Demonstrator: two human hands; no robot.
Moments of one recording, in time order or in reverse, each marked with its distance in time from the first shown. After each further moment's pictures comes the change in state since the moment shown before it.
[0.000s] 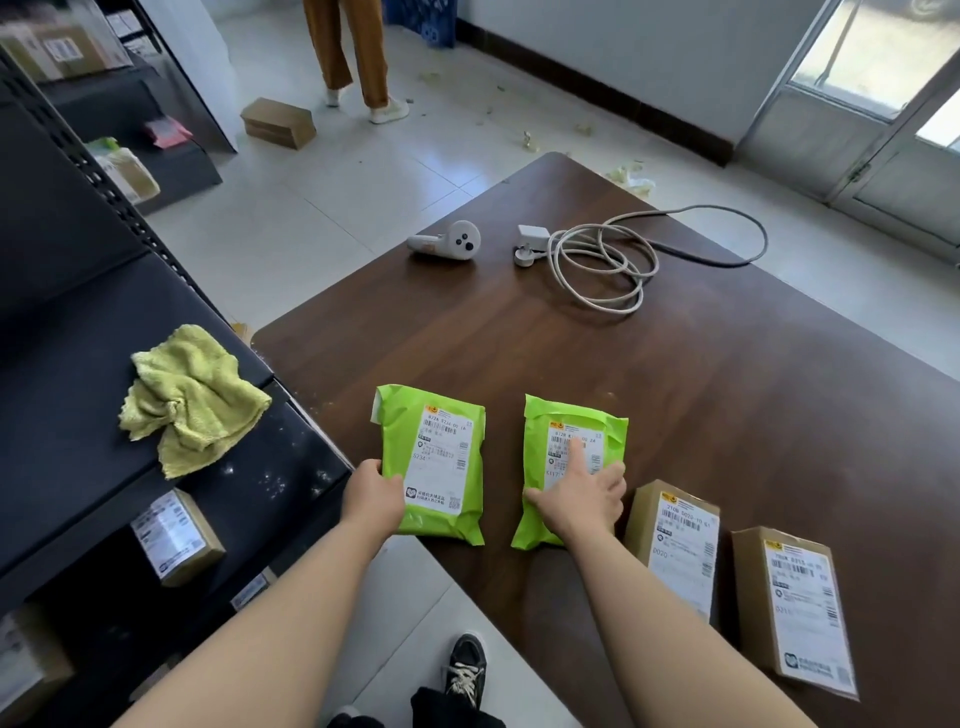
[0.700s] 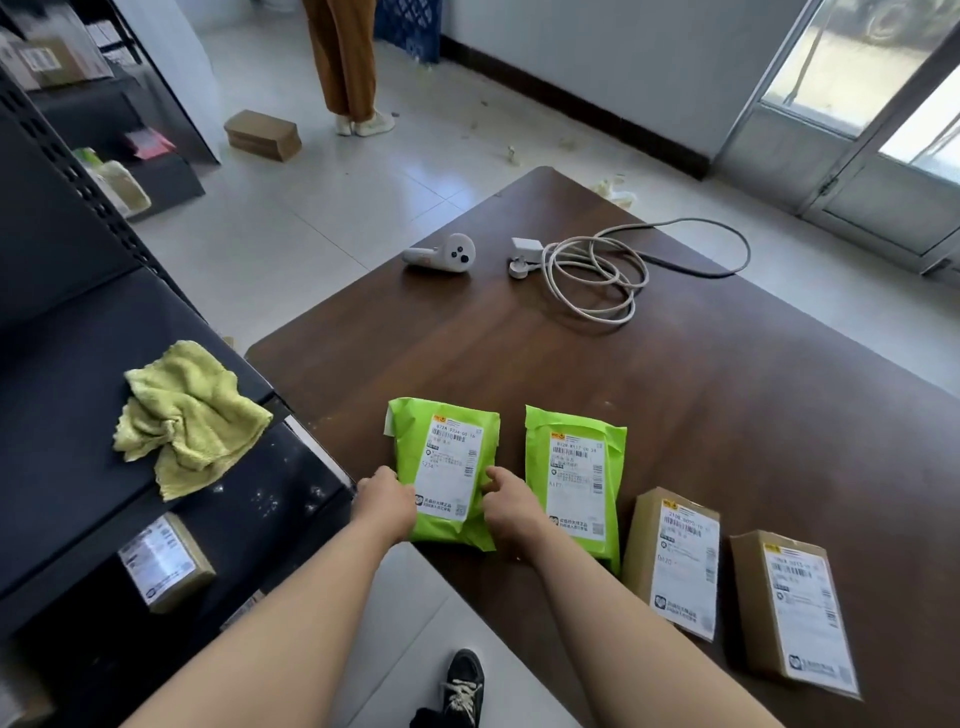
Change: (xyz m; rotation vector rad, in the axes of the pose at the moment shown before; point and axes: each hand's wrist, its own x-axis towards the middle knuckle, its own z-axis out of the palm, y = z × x) left_hand 0.012 0.010 -0.004 0.305 -0.147 0.005; right_hand -0.026 -0.058 0.030 0.371 -0.344 -0.206
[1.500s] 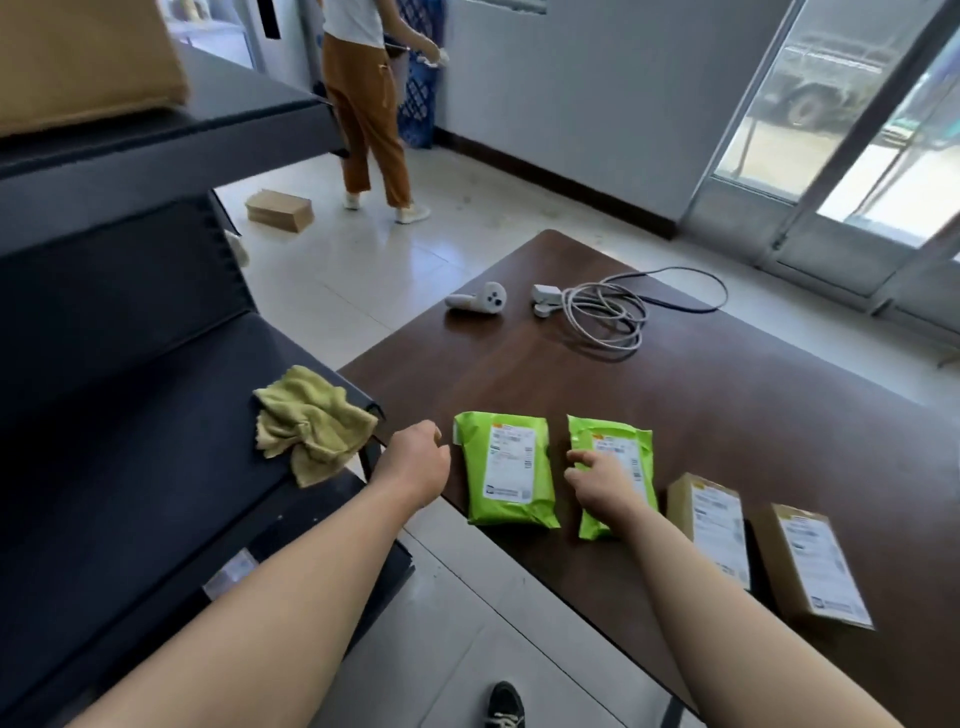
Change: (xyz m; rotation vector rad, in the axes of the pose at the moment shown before) left_hand -0.055 -0.042 -0.127 0.078 0.160 0.484; right_hand -0.089 -0.034 -0.006 -0.127 0.347 -0.111
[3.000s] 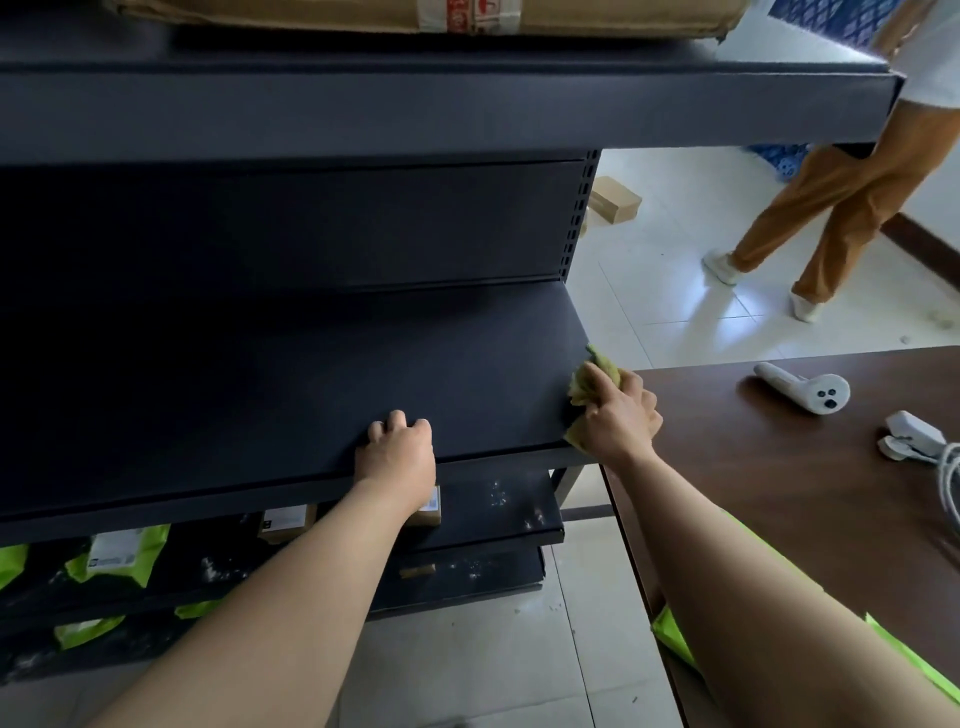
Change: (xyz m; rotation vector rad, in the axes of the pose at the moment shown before) left_hand -0.067 -0.172 -0.063 0.287 0.233 -0.677; right_hand 0.074 -0.214 0.181 -0.323 -0.155 -0.691
